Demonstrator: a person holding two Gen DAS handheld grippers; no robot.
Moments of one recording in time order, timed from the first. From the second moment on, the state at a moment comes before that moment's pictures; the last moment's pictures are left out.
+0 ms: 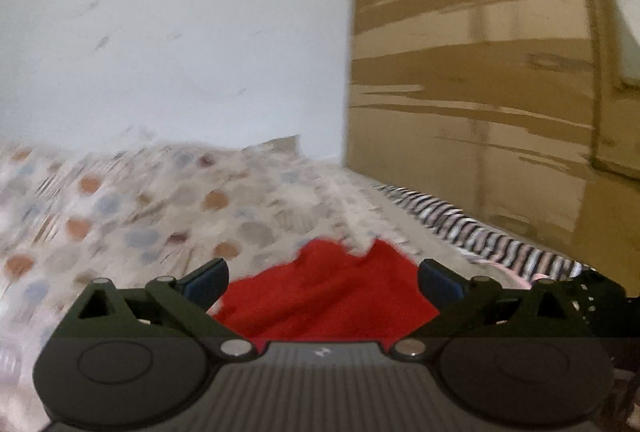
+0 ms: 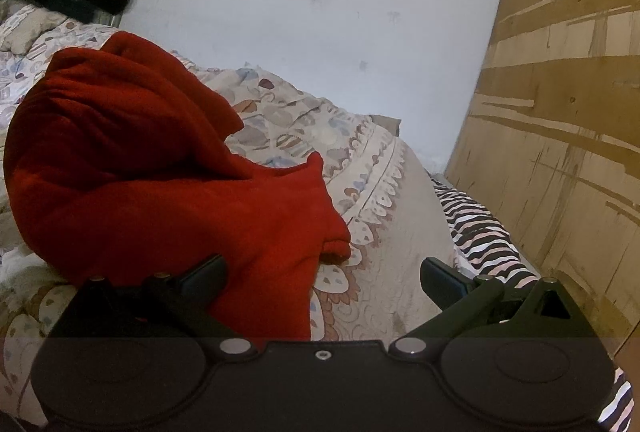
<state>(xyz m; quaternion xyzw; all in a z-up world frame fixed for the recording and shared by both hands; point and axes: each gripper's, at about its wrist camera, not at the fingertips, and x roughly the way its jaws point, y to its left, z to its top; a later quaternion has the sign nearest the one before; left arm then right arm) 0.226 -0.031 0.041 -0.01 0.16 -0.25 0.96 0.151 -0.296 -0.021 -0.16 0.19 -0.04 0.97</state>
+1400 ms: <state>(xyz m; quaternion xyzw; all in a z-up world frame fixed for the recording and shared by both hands) 0.232 -0.022 -0.011 -0.03 0.18 -0.31 0.93 0.402 -0.310 0.013 0.39 0.51 0.07 0.76</state>
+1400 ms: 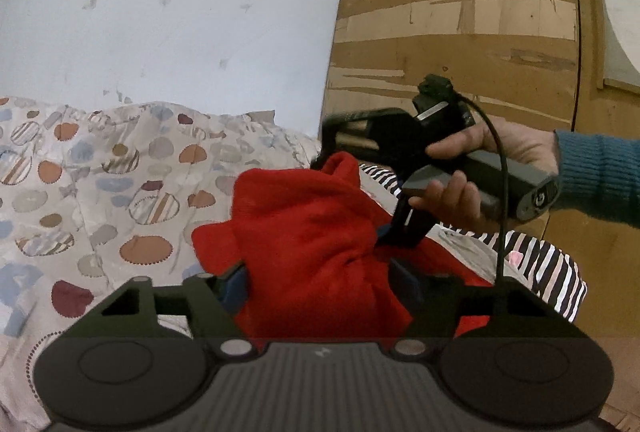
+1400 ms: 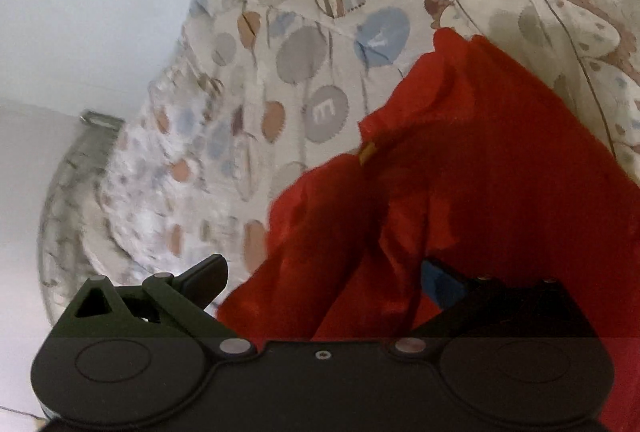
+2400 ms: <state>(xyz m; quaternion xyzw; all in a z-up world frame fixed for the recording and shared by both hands) 0.173 -0.151 -0.011 0.22 0.10 -0.37 0.90 0.317 -0.420 -0.009 0.32 0.35 0.10 0.88</state>
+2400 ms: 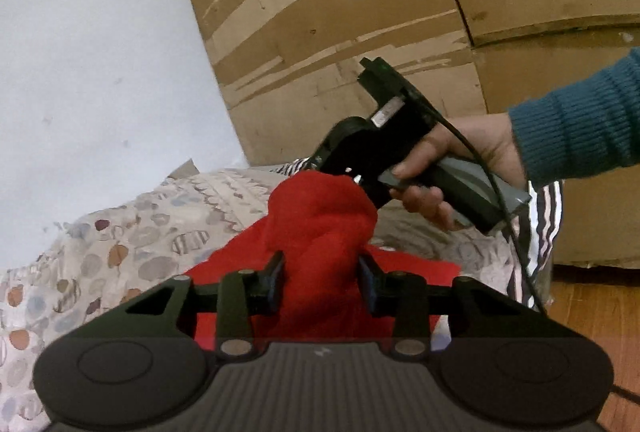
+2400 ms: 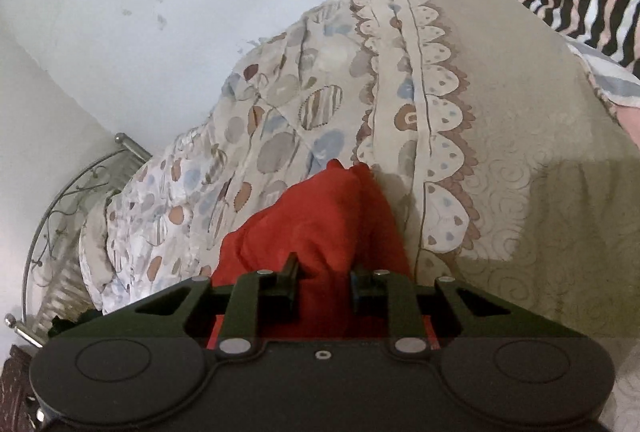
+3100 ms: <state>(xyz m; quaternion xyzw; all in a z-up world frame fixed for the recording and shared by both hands) 0.235 -0.015 0.014 -0.18 0.27 -0.23 0.92 0.314 -0.404 0.003 0.27 0.34 0.08 0.90</state>
